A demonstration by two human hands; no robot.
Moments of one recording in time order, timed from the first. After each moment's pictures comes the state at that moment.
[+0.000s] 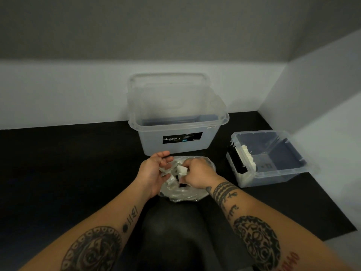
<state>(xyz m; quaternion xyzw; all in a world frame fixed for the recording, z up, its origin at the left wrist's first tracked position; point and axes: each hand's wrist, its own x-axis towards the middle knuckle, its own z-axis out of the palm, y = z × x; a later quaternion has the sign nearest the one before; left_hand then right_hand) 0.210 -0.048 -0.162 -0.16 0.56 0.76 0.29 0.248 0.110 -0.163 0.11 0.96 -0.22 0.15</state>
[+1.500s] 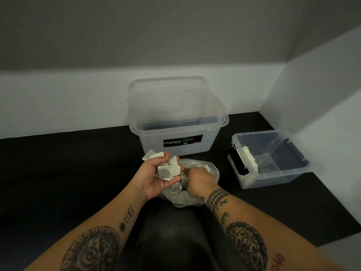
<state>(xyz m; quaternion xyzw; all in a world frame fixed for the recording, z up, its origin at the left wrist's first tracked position) 0.214 -0.061 -0.139 -0.14 0.42 0.80 0.40 0.252 0.103 -0.189 0.14 0.97 -0.13 0.16</state>
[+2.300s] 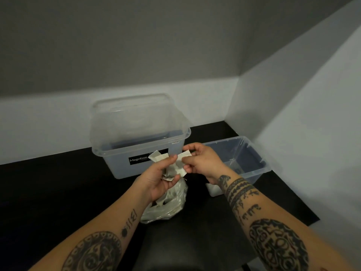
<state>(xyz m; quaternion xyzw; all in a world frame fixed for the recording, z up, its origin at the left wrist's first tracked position) 0.235 0.040 -0.095 -0.04 0.46 0.78 0.43 0.284 0.199 -0.073 0.23 0.72 -0.65 -0.01</state>
